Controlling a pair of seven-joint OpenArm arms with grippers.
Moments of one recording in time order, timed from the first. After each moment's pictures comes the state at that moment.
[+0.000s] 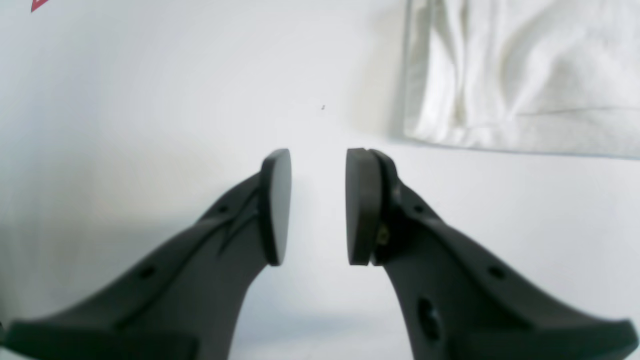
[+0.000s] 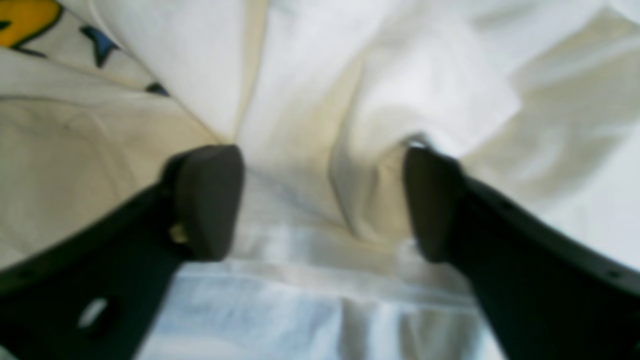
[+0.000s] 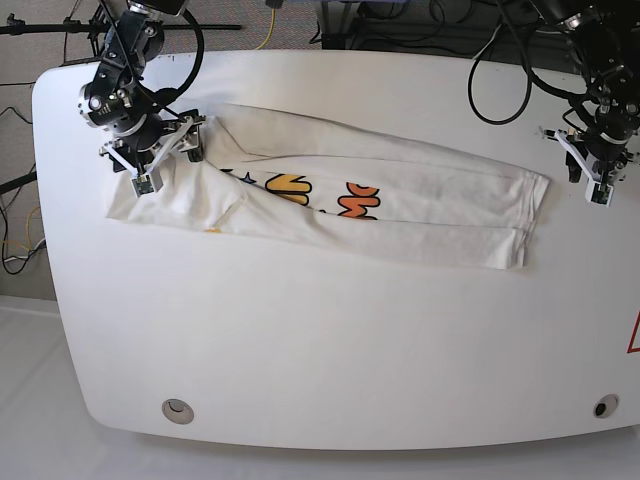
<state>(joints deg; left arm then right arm) 11.1 -12.9 -38.9 97.2 2.3 -42.3 41.0 -12.4 3.5 28.8 99.2 8.7 39.7 -52.9</state>
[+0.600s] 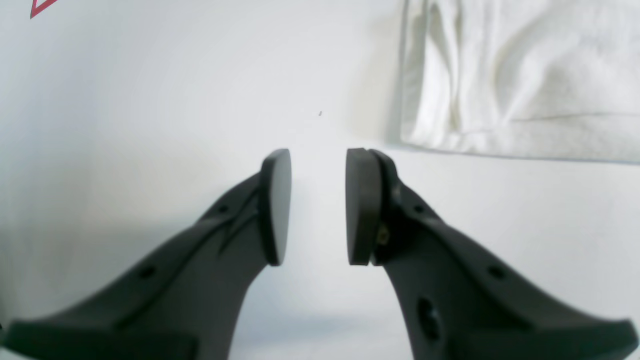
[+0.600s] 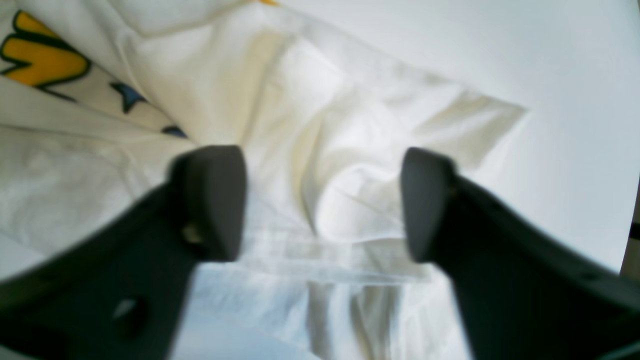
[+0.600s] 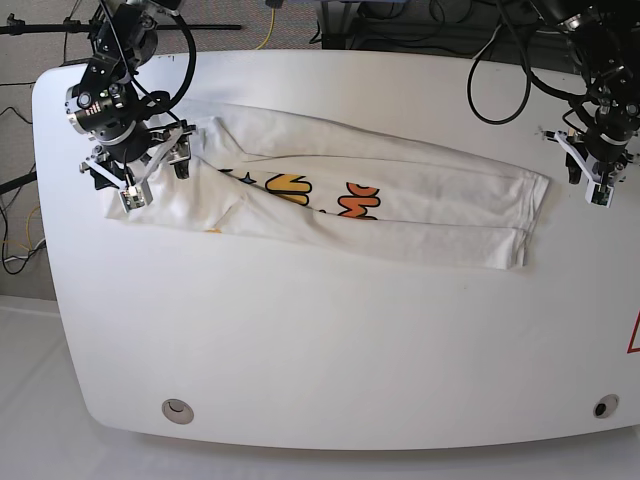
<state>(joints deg) 10.9 -12.9 -38.8 97.3 2.3 -42.3 41.0 -12.2 3.4 28.5 110.3 9.3 40.0 -58.9</state>
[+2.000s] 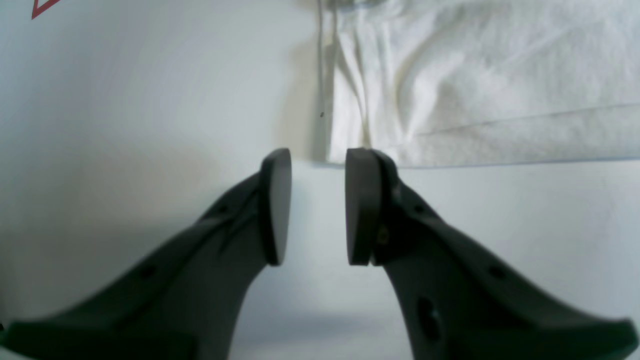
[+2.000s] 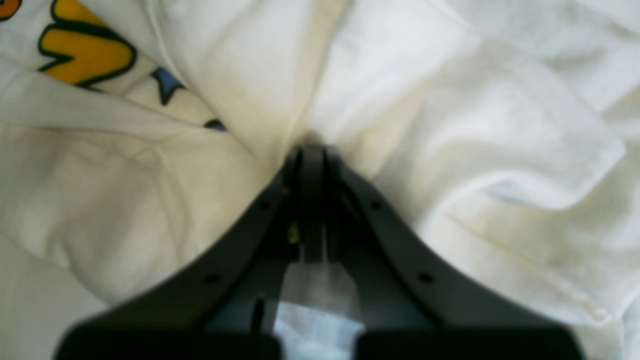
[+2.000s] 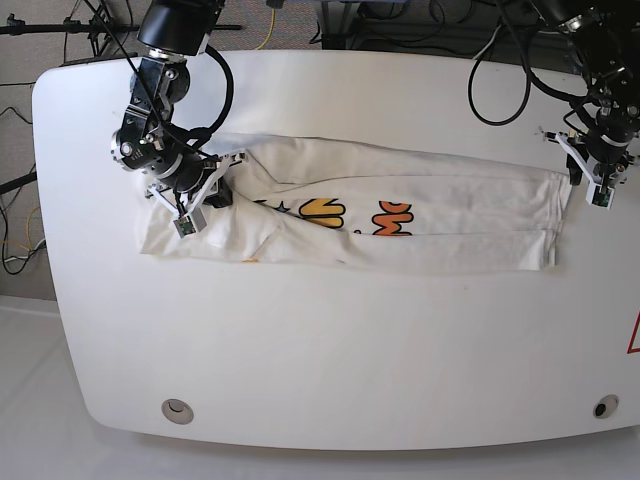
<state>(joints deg) 10.6 -13.4 -38.8 97.3 2.3 -42.4 41.0 -1.8 1.1 21.1 86.1 9.7 40.1 -49.2</state>
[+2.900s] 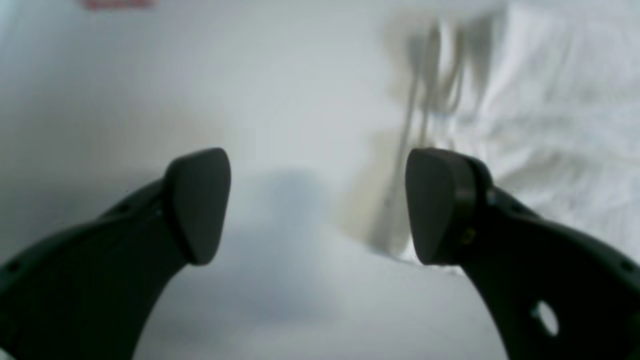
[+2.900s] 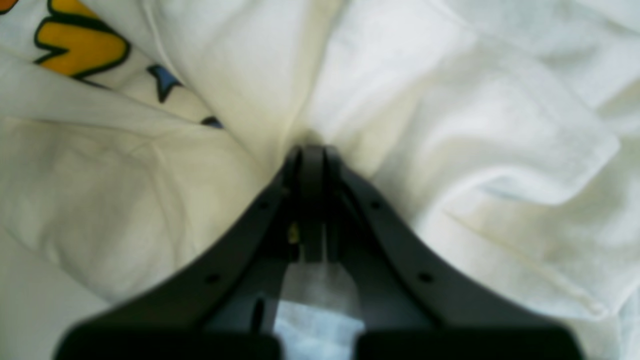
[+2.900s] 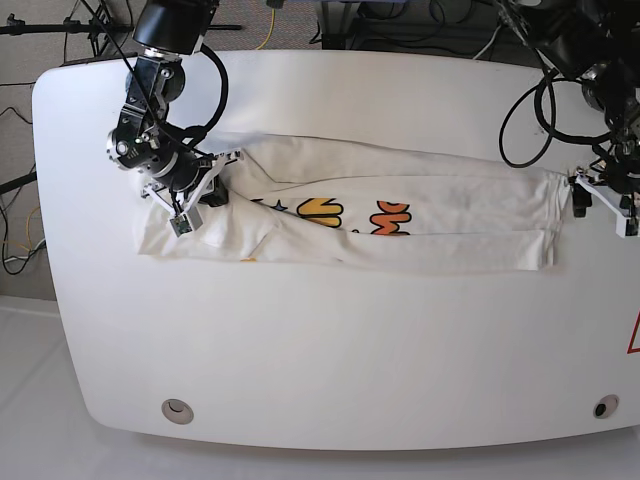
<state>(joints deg) -4.4 -14.3 -46.7 80.4 2.1 -42.3 41.2 -2.4 2.3 21.1 86.0 10.0 40.1 -48.7</state>
